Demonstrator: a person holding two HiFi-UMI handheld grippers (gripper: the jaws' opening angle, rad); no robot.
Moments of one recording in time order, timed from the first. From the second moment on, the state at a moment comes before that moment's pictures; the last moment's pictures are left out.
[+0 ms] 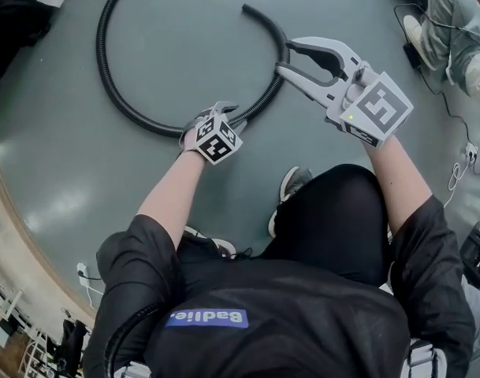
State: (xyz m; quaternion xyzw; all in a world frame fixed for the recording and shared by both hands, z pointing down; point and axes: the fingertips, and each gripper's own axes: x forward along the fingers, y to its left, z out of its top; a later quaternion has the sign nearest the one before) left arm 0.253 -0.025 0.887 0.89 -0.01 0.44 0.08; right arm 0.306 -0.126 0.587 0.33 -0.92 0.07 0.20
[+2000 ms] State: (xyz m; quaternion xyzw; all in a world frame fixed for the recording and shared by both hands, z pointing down) left arm -0.124 -0.013 0.759 0.83 0.11 0.54 -0.09; right arm 0.014 -0.017 0.760 -0.20 -0.82 0.08 0.52
